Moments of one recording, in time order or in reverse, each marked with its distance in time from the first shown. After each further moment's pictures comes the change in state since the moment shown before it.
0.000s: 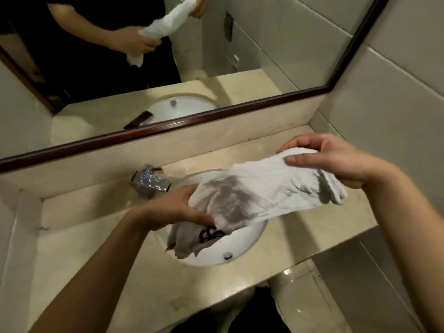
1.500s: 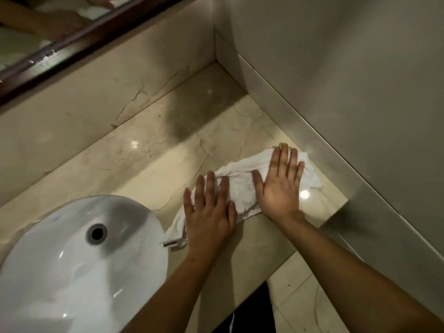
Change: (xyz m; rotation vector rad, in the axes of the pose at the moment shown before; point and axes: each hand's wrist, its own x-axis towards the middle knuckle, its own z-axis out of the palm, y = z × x) left_hand 0.436 -0.106 0.278 1.278 0.461 0.106; right_hand 0.142 0.441 -0.185 -0.923 0.822 0.342
